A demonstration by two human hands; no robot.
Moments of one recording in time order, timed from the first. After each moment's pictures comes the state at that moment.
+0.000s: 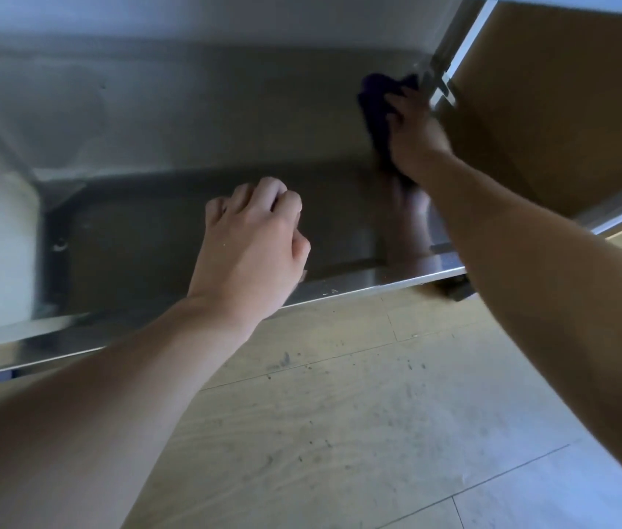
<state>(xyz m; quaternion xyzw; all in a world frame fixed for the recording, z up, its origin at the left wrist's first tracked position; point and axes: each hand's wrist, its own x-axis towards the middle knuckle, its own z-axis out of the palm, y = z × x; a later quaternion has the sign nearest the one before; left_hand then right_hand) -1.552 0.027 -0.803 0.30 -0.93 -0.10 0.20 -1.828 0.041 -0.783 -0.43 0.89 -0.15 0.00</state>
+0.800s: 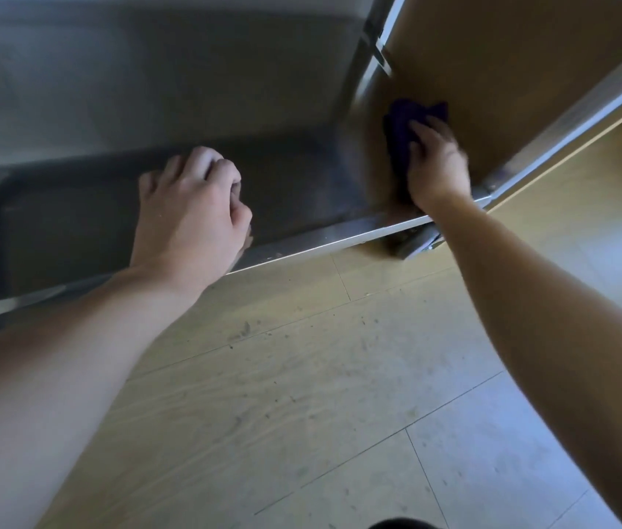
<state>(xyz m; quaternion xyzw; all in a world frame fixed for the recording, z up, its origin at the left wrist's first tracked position) -1.553 0.028 -0.804 0.30 -0.92 -0.11 0.21 -1.822 0.174 -0.792 -0.29 0.94 -0.19 -0.05</state>
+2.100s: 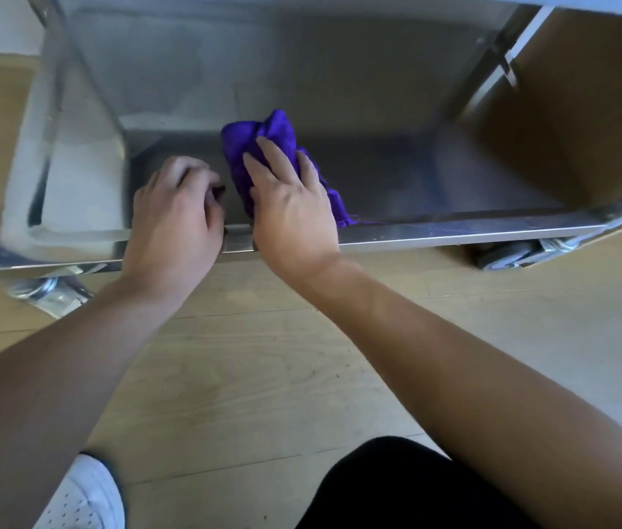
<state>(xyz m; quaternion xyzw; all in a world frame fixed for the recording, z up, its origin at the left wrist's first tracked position) -1.408 0.004 -0.798 0.41 -0.86 -0.15 0.26 -1.543 0.050 -0.814 -0.60 0.79 -0.14 -0.01</state>
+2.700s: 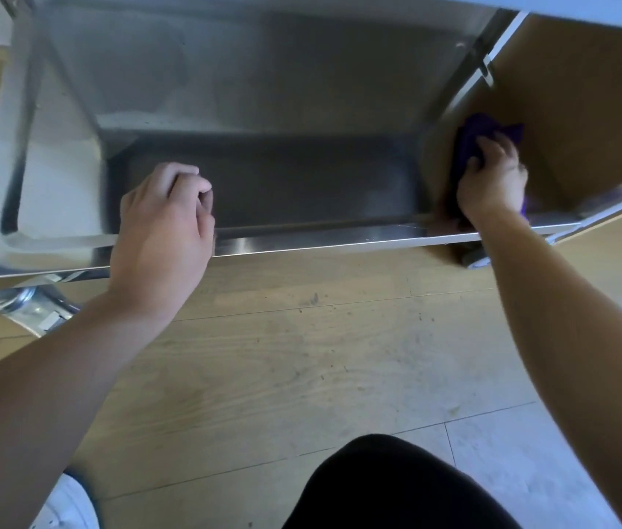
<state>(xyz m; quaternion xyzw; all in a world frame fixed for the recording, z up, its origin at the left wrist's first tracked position) -1.410 0.014 -0.804 0.39 -0.86 -0.13 0.29 -1.768 0.141 -0.793 -0.28 0.94 -0.18 -0.03</state>
